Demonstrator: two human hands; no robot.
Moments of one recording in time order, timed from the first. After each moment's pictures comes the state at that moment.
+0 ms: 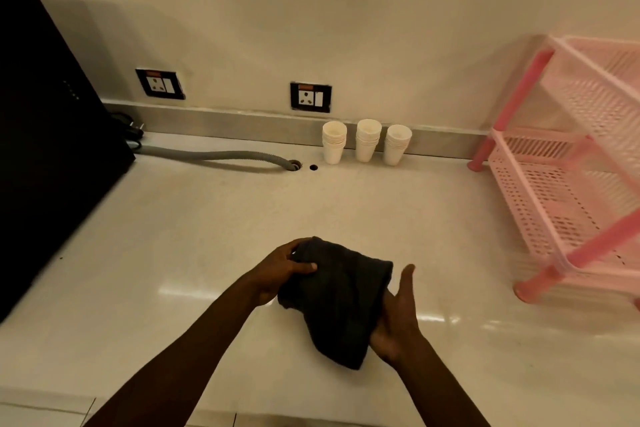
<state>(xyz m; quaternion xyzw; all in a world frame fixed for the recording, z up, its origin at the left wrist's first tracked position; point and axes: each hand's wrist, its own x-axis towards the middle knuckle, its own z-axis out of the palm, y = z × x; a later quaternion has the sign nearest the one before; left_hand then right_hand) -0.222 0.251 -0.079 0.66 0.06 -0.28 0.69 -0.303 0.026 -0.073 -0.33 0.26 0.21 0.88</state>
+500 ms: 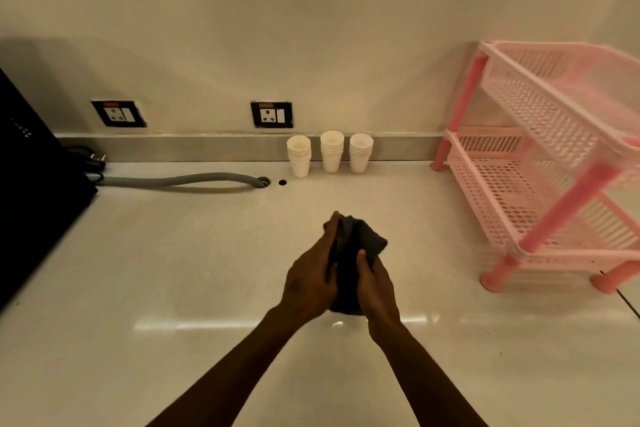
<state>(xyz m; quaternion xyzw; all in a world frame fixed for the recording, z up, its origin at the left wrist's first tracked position) -0.256 0.133 -0.018 0.89 -0.13 -0.01 0.44 -0.278 0.011 -0.039 -0.67 0.26 0.01 0.70</state>
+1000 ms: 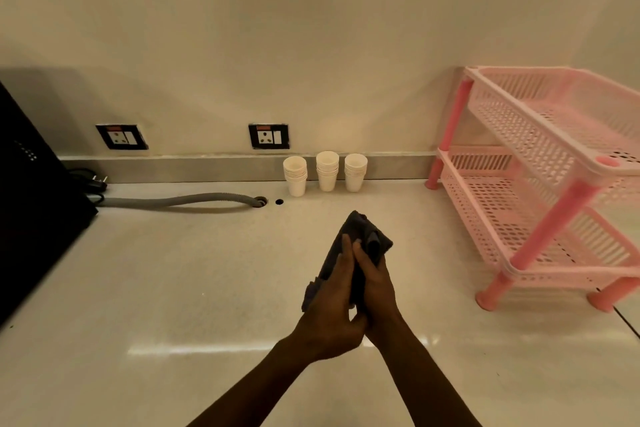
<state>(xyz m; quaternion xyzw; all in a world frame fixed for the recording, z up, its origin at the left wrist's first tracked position) -0.287 0.101 0.006 0.87 -0.22 -0.06 0.44 -0.264 -0.003 -0.010 -0.52 0.16 0.01 0.84</state>
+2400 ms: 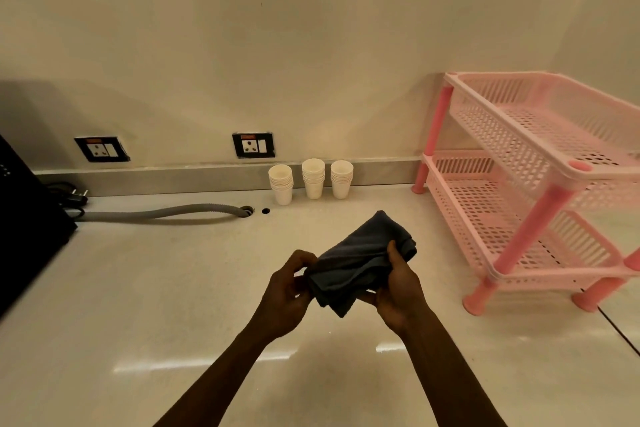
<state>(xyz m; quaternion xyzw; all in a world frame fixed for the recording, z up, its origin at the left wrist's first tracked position) -0.225 0.140 -0.033 0.75 -0.24 -0.01 0.61 -0.248 -0.072 0.001 -0.44 0.23 0.05 0.87</state>
